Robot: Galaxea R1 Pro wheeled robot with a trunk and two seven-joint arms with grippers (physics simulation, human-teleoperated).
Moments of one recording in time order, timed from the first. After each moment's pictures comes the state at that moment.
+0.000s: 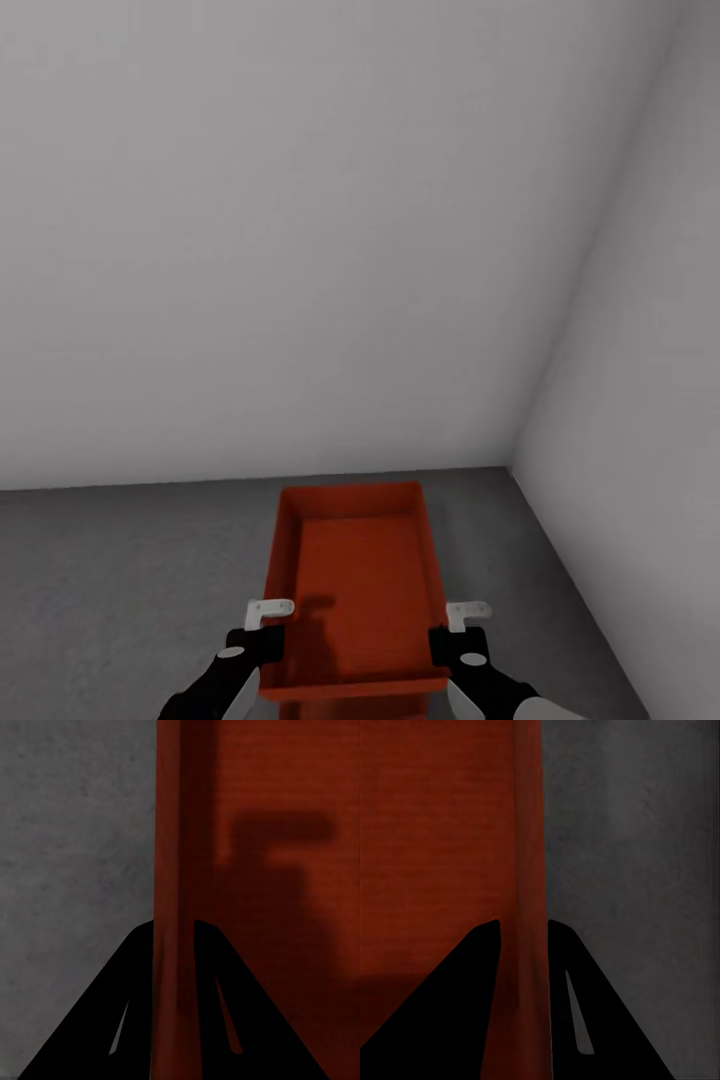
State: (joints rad) left arm -0.48 -0.10 -0.03 -0.37 0.05 0.07 0.14; right arm -0.59 0.10 0.64 -0.12 -0.54 -0.11 -0.27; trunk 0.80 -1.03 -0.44
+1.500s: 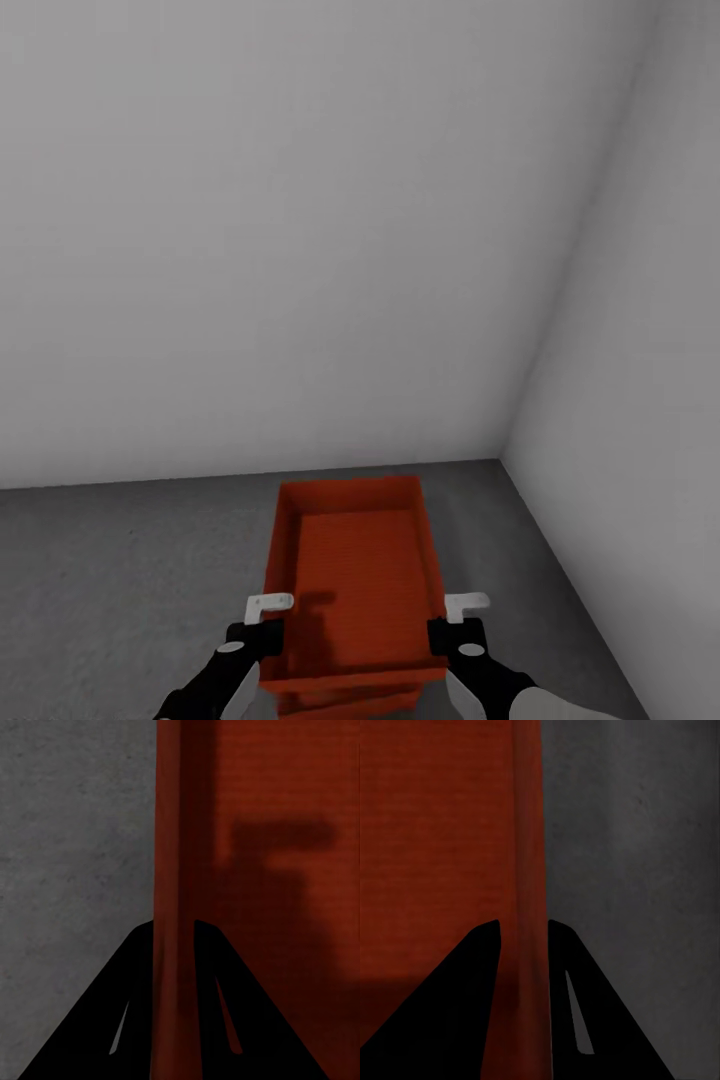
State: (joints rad) left arm -0.48 -0.10 -0.02 -0.40 0.05 0.08 0.14; right arm -0.61 0.10 0.64 -0.12 -0.53 -0.11 -0.27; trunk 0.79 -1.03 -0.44
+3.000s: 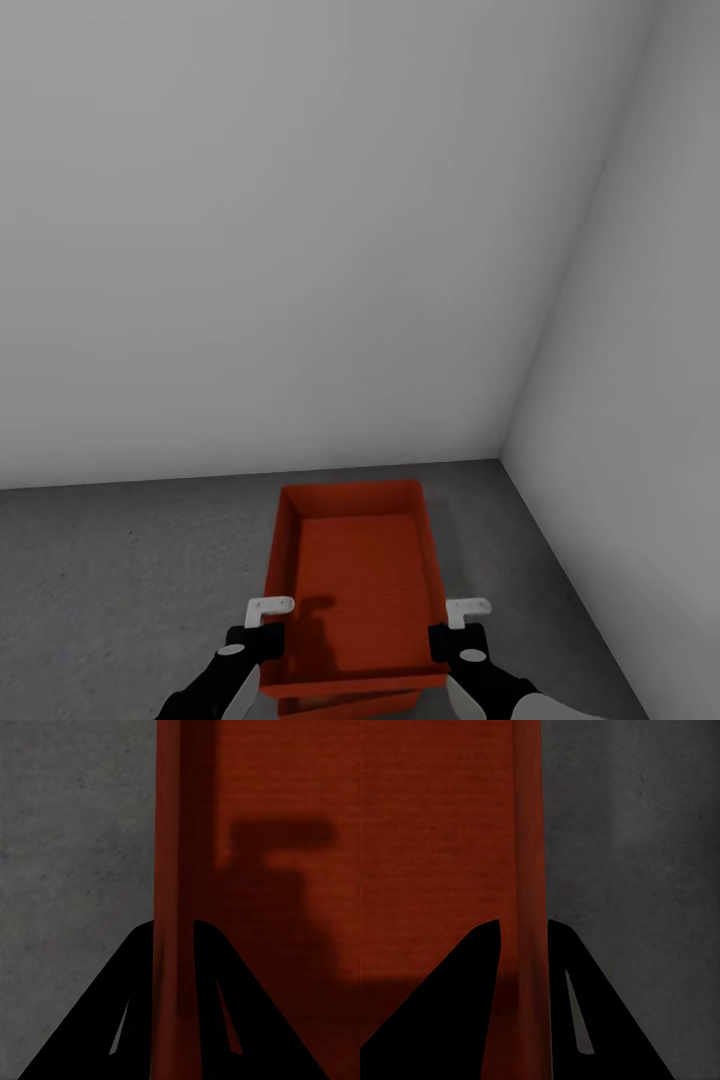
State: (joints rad) left arm -0.48 -0.10 -0.02 -0.39 0.04 0.08 0.14; right arm -0.60 0.10 0.64 -0.12 -0.53 -0.11 -0.27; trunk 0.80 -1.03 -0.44
